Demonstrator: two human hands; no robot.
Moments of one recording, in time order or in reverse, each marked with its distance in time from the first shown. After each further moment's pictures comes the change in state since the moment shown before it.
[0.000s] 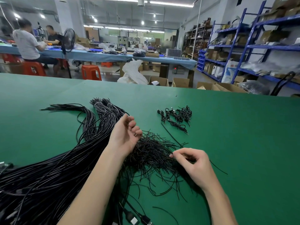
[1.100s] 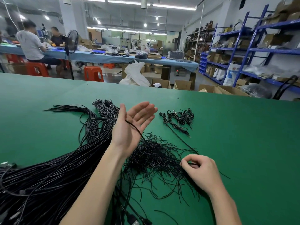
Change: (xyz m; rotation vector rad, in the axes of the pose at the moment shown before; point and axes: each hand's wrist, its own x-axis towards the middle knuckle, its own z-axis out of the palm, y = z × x) left_hand -0.020 0.006 0.016 0.118 -0.465 0.267; right_hand -0.001 0.021 -0.009 -0.326 0.021 0.232
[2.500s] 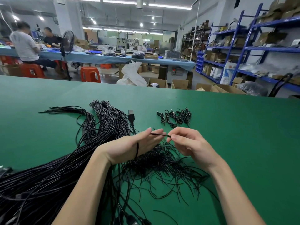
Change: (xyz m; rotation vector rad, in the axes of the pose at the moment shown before) left_hand -0.015 0.005 -0.022 0.660 -0.481 -0.620; right_hand 0.027 -0.077 -0.030 0.648 -0.446 -0.278
